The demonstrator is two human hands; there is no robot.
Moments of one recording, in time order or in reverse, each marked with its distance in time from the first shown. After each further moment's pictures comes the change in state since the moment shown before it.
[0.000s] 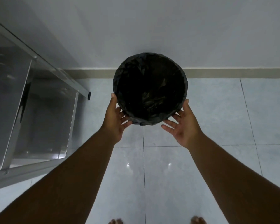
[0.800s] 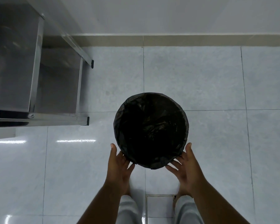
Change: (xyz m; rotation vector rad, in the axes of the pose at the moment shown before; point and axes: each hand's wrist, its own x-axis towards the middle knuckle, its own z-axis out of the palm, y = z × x) left_hand -0.195 -0.198 -0.073 -0.249 0.184 -0.301; right_hand -0.191 0.176 -0.100 0.004 0.161 0.244
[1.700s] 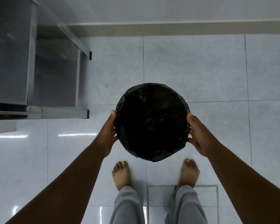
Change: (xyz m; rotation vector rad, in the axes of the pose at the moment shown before) left_hand 0.024 0.084 0.012 0.533 -0.143 0.162; right_hand 0.027 -0.080 0.001 -0.475 -0.085 -0.155
